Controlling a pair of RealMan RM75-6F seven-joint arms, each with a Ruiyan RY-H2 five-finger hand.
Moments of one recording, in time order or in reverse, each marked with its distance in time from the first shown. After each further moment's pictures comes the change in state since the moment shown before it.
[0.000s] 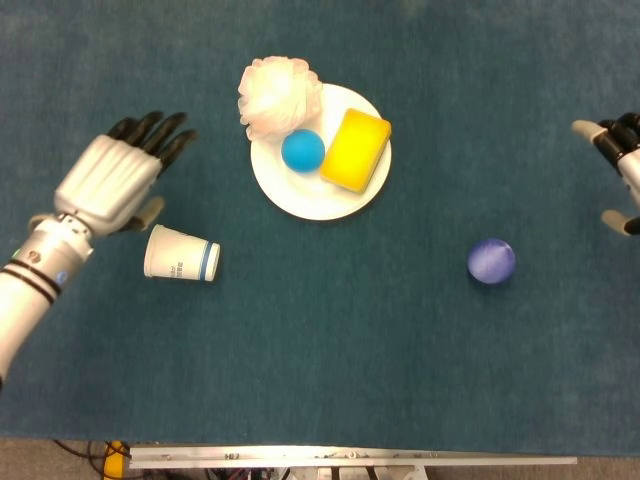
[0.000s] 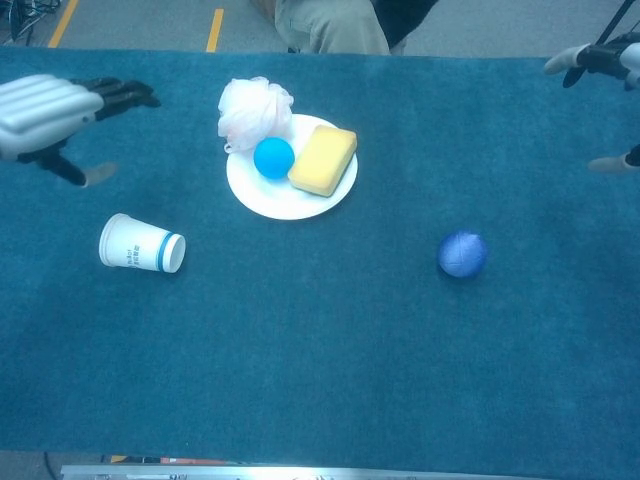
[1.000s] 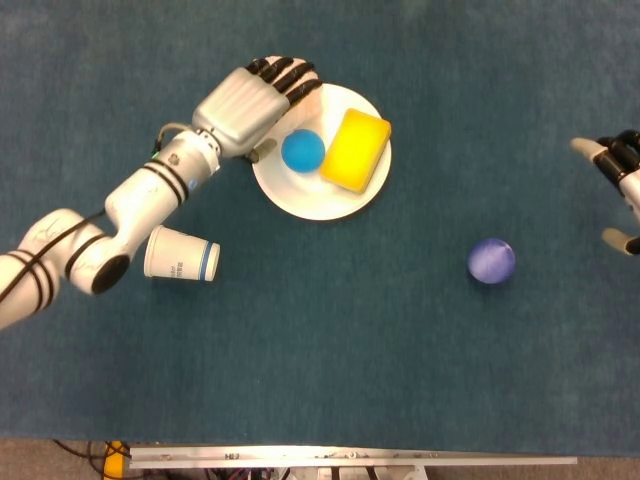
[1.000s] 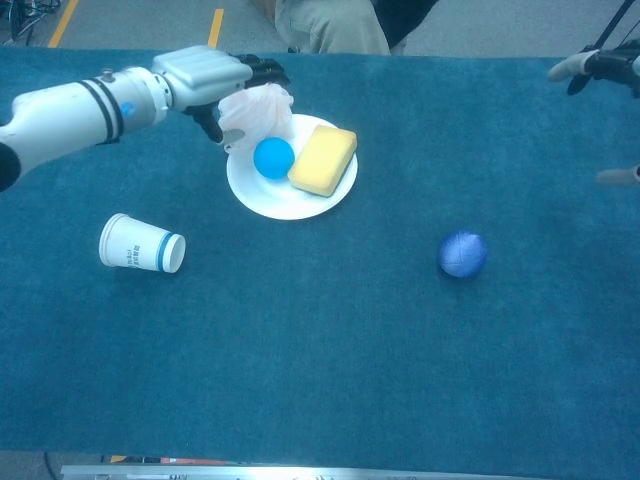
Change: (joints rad) left arm -0.342 -0.381 -0.139 0.525 0.001 -0.327 -0.165; right arm -0.043 0.050 -0.023 -0.084 -0.047 0.034 -0.015
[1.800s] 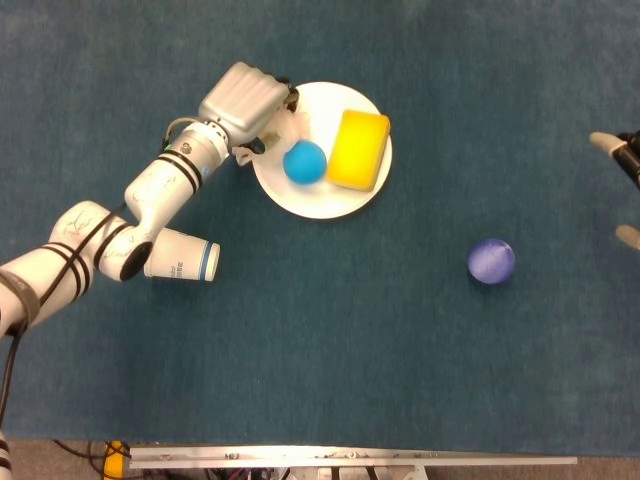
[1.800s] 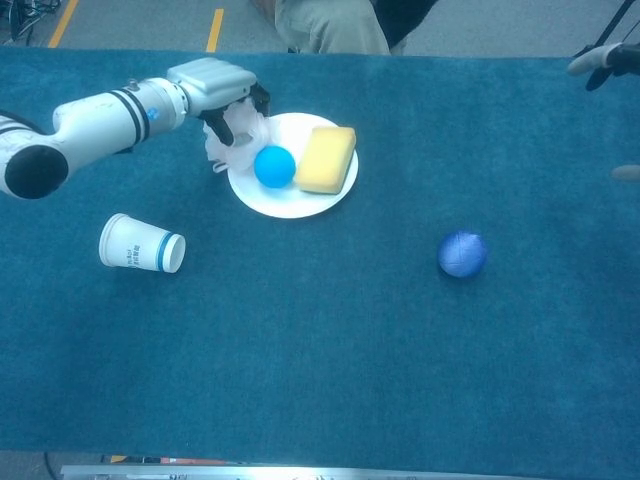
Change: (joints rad) left arm -0.030 -0.139 0.016 0.213 -0.029 -0.020 -0.108; right arm -0.019 0.011 0.008 0.018 0.012 0.007 0.049
